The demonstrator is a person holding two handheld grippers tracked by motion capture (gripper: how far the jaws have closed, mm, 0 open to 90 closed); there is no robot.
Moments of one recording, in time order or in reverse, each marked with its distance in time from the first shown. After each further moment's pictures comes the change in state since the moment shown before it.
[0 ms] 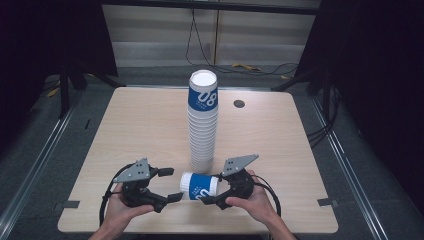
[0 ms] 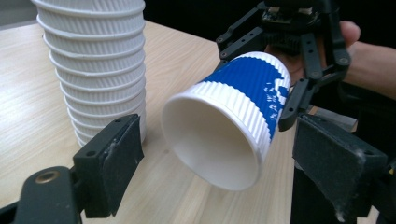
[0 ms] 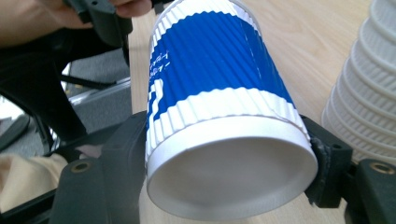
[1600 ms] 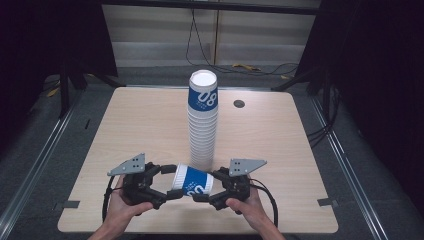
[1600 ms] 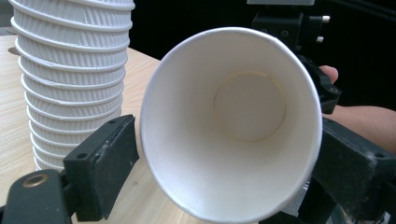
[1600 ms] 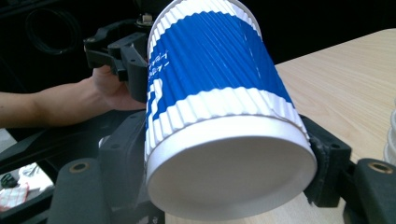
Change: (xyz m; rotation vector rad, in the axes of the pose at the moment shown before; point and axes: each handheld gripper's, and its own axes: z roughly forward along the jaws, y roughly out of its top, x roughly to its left) left arm 0.005 0.006 0.001 -0.123 -0.107 -0.101; right arm 0.009 -0.003 0.007 -0.370 0.112 0.025
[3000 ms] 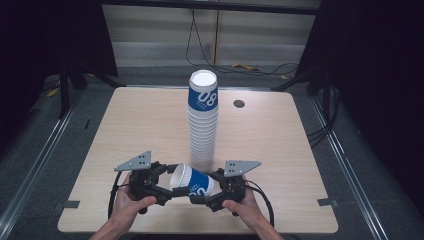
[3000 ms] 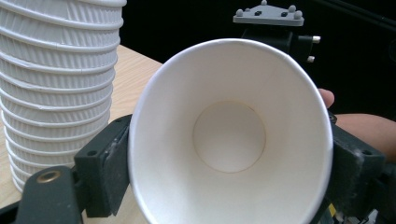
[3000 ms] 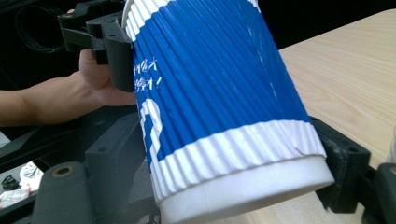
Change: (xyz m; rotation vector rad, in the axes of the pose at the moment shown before) left arm 0.004 0.004 0.011 0.008 -0.039 -0.037; right arm -0.005 -0.010 0.011 0.030 -0.010 0.036
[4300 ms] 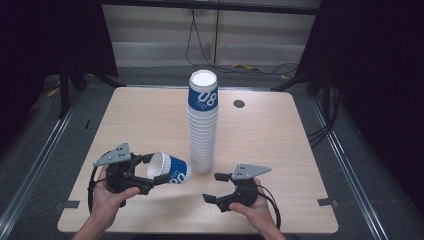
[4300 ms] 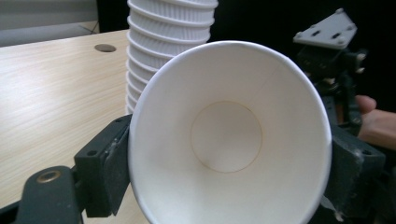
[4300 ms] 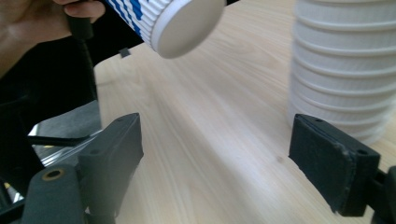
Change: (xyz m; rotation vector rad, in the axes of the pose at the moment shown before) left arm 0.007 0.017 -0.046 0.048 0.256 0.043; right arm 0.001 -0.015 -0.027 0.121 -0.270 0.034
